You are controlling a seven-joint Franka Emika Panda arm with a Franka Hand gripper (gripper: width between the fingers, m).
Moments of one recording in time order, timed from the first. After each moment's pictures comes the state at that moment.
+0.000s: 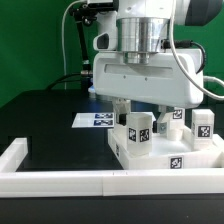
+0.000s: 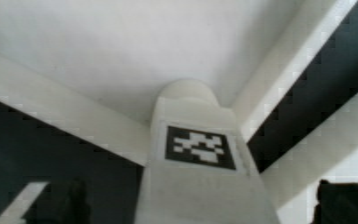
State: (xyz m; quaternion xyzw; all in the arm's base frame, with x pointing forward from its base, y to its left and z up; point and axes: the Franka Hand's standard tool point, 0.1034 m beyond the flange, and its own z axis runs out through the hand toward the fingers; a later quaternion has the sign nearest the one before) arm 0.583 0.009 0.072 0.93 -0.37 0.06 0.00
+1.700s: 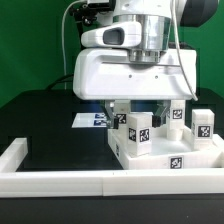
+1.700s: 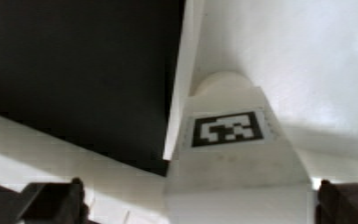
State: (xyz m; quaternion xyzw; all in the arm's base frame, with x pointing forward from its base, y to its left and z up) arm 0.588 0.000 0.076 0.97 0.22 0.06 0.05
